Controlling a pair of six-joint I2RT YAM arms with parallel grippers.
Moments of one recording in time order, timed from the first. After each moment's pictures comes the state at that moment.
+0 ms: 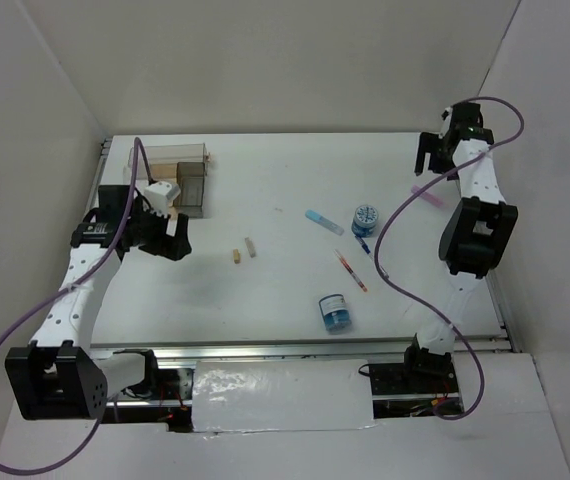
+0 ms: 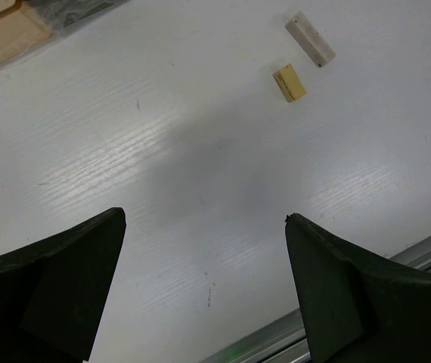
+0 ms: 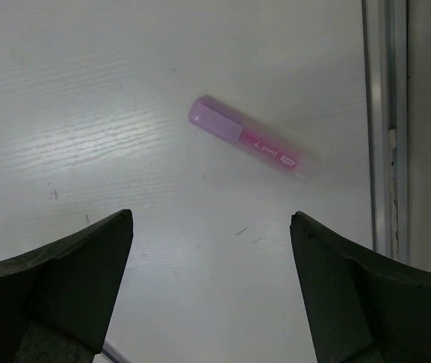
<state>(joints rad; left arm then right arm) 0.05 1.15 1.00 -0.72 0.40 0.26 -0.24 2.11 2.00 -0.82 -0.02 -0.04</state>
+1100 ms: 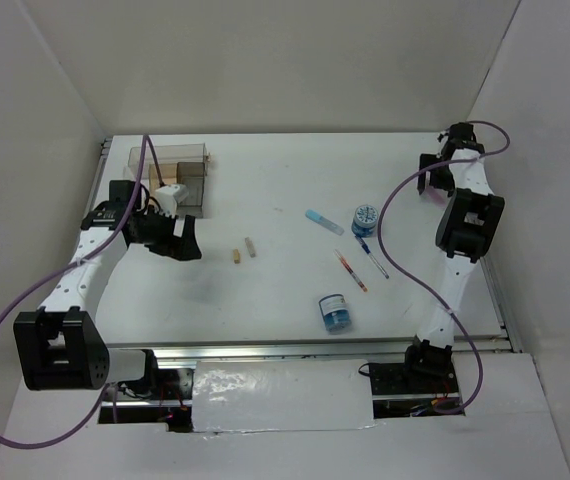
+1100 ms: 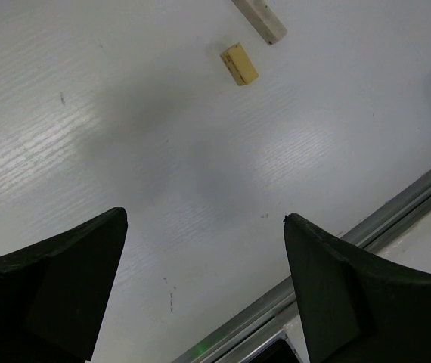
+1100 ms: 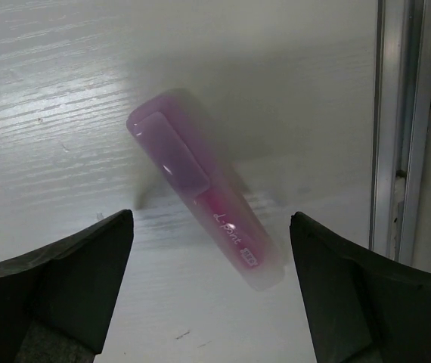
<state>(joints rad) 0.05 1.30 1.02 -0.77 0.55 0.25 -0.29 2.47 2.20 -0.81 0.00 -0.12</state>
